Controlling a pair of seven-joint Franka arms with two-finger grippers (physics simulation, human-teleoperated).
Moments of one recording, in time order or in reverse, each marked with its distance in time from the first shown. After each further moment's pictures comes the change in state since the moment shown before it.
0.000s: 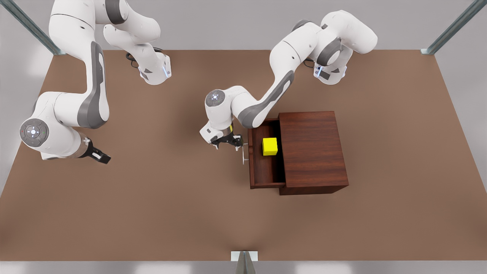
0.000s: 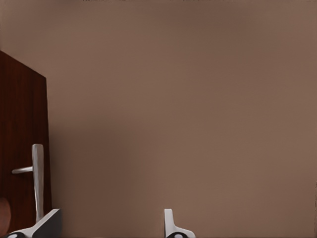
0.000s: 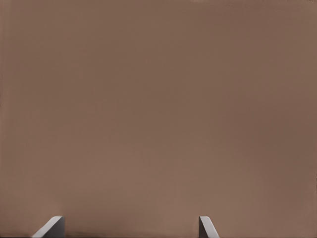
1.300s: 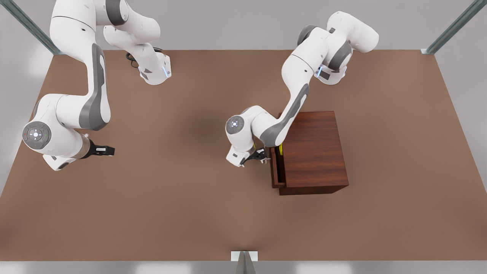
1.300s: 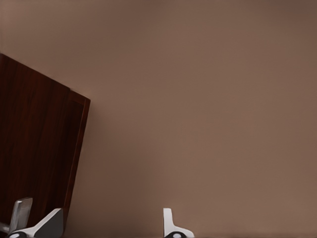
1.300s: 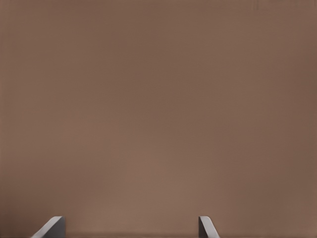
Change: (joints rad) left arm 0.145 -0.030 -0.006 -0.125 0.056 -0.046 -0.148; right arm 0.000 0.012 0.002 0.002 0.001 -0.003 -0.482
